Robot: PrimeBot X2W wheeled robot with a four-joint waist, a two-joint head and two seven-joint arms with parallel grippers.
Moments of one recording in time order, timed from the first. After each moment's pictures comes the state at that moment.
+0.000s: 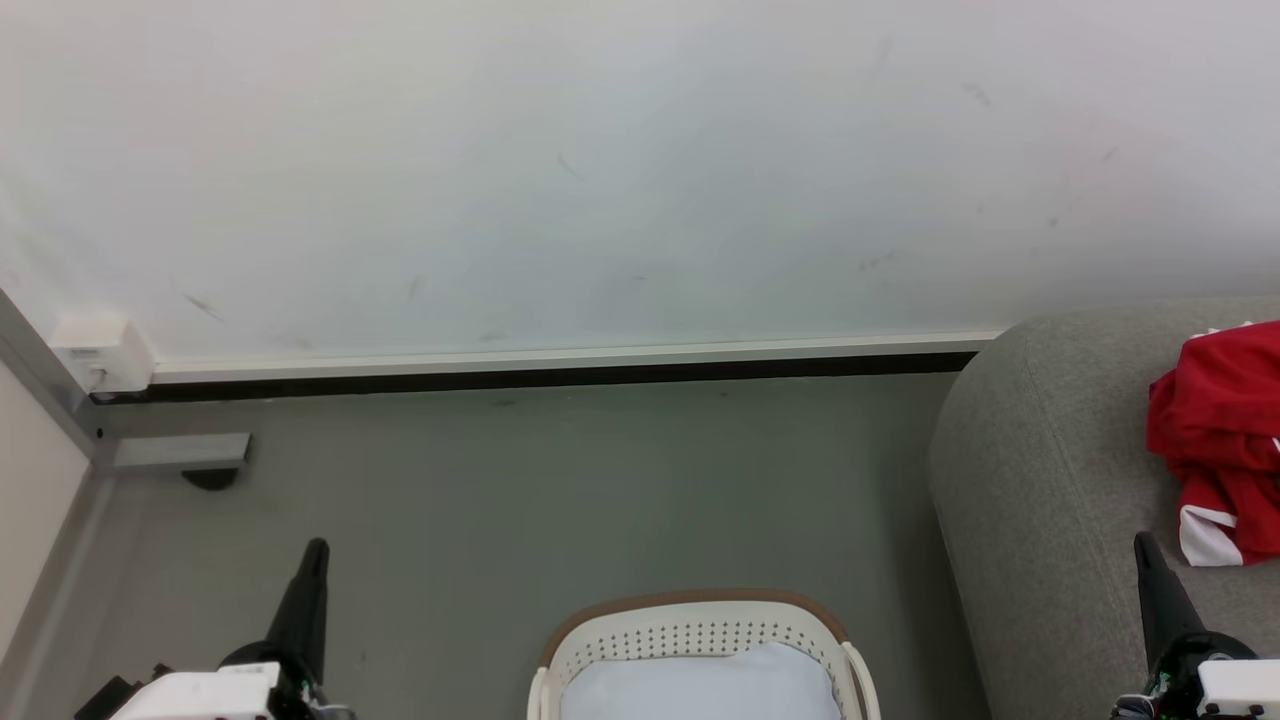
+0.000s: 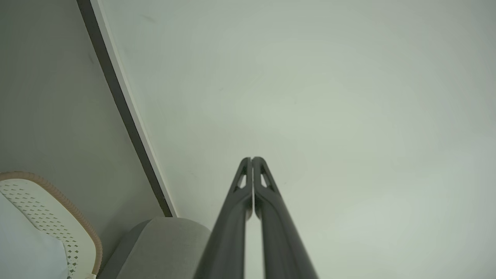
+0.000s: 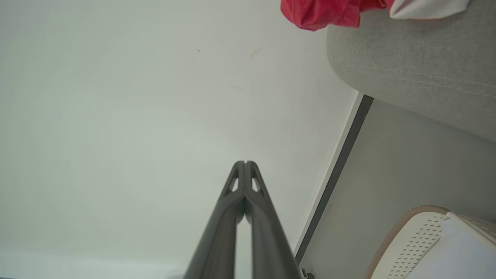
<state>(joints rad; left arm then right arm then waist) -0.10 0.04 0.11 0.25 -1.56 -0.12 0.10 -0.10 -0.08 -0.06 0.25 1.60 0.13 0.07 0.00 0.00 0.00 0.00</state>
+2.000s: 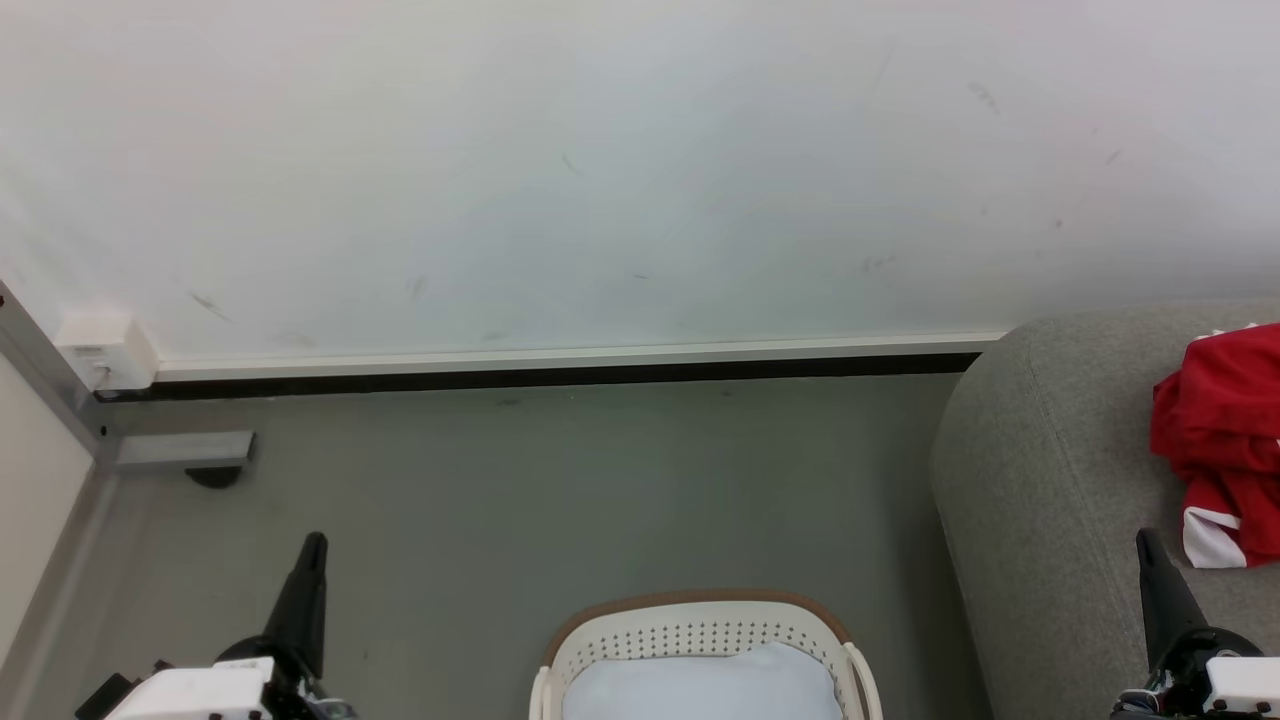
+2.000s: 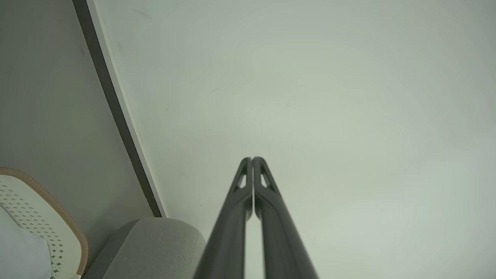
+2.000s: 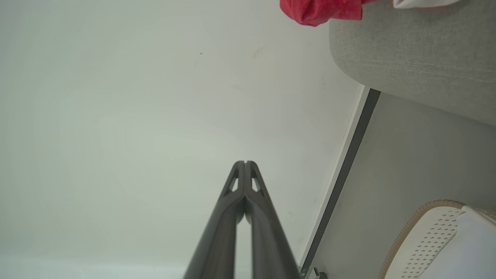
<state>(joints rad) -0.11 0.05 0.11 0.25 -1.60 -0.13 0.11 -0.11 -0.07 -0.08 0.25 1.64 0.13 0.09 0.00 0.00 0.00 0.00</state>
